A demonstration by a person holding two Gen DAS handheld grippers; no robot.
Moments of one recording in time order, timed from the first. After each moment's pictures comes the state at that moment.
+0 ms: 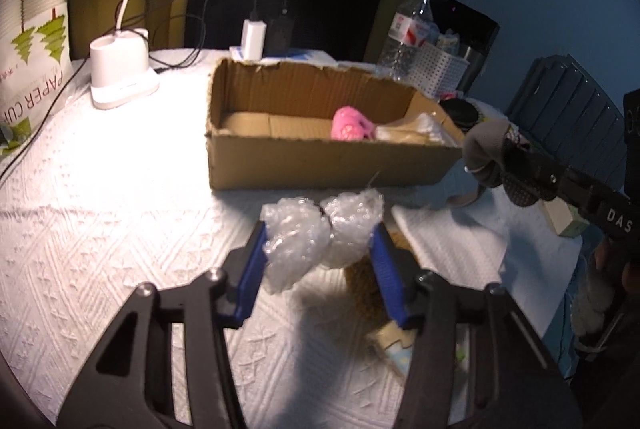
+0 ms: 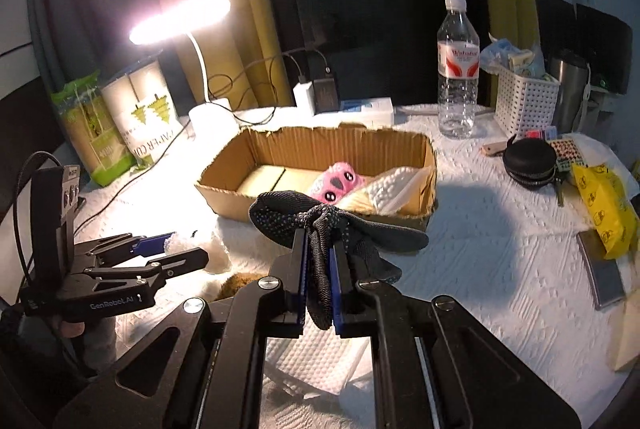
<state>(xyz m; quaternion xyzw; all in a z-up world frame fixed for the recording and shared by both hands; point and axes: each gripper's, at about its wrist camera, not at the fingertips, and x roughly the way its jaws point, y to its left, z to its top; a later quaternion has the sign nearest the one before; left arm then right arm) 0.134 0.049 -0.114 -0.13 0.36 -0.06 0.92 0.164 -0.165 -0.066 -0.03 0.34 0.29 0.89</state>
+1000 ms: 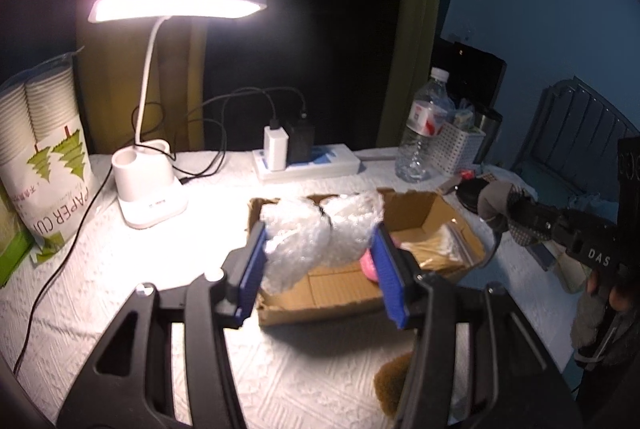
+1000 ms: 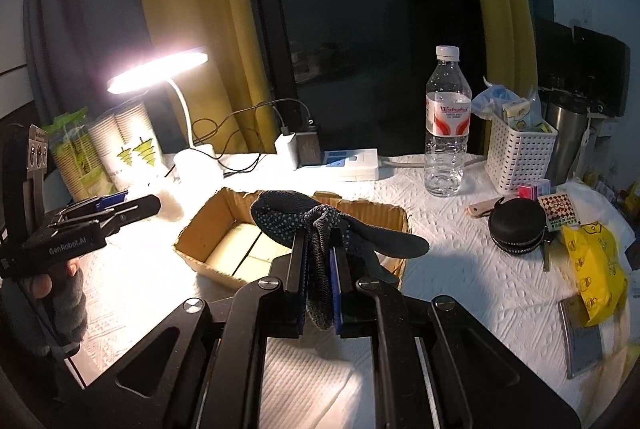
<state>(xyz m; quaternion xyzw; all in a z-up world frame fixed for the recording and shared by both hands) 0.175 0.085 -0.046 -0.09 0.27 -0.02 0.96 0.217 -0.171 -0.035 -0.02 0.30 0.29 0.91</state>
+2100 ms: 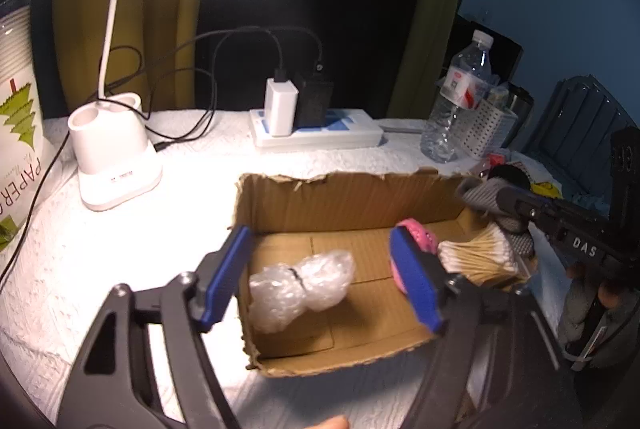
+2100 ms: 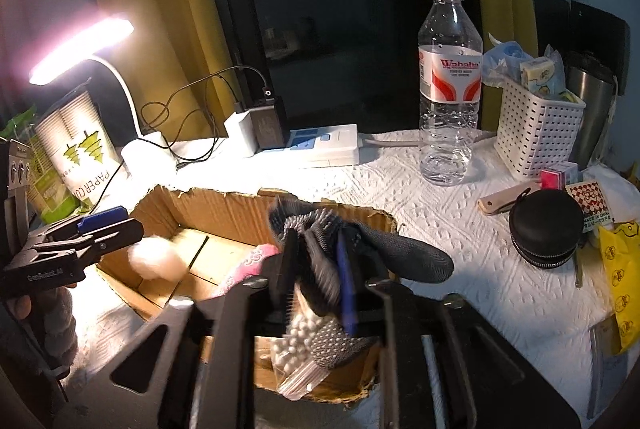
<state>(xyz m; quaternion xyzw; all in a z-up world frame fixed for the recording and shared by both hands) 0.244 0.091 -0.100 -0.12 0.32 -0.02 0.94 0.300 -0.152 -0.088 -0.02 0.34 0.26 0.90</state>
